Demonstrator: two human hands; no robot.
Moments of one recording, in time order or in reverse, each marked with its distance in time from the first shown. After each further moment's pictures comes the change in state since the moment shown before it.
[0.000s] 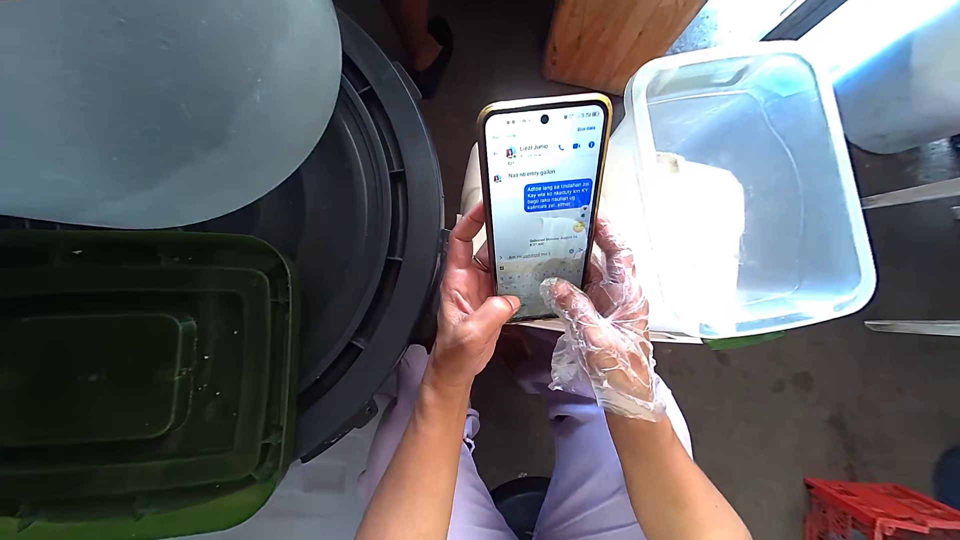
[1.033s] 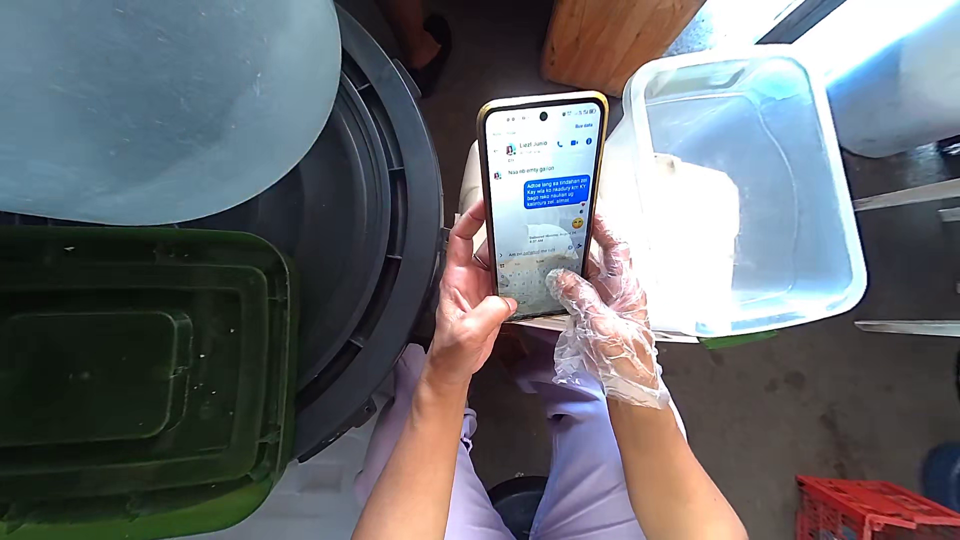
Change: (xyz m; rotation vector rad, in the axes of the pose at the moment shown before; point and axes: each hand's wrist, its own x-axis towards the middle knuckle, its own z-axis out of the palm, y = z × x) left_hand 0.000 0.001 0.000 -0.033 -0.002 -0.018; right_hand 0.003 -0.002 -0.007 0.053 -0.062 0.072
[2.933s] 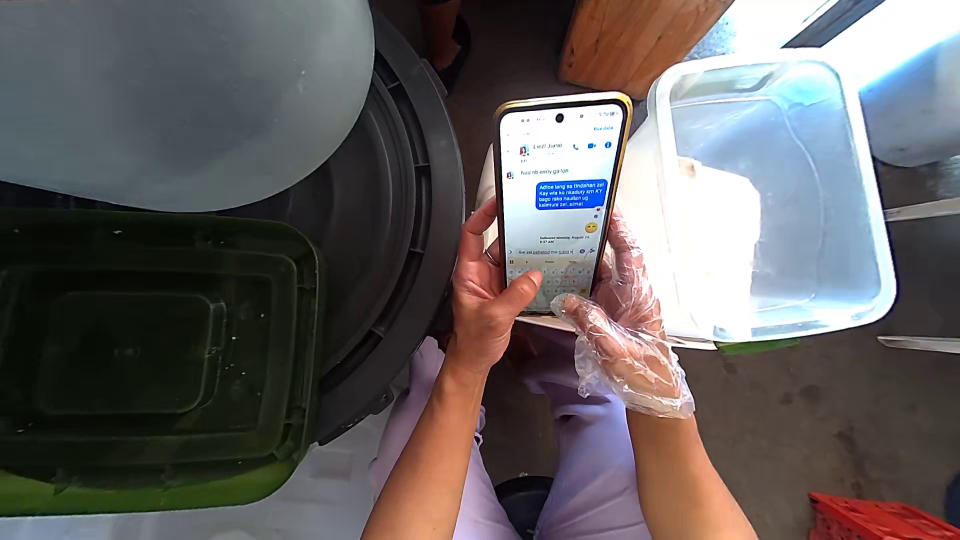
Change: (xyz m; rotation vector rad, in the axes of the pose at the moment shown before) left_hand -0.001 -0.003 0.004 0.068 0.141 0.051; right_hand 0.000 0.001 -0.005 -0.027 -0.187 -0.087
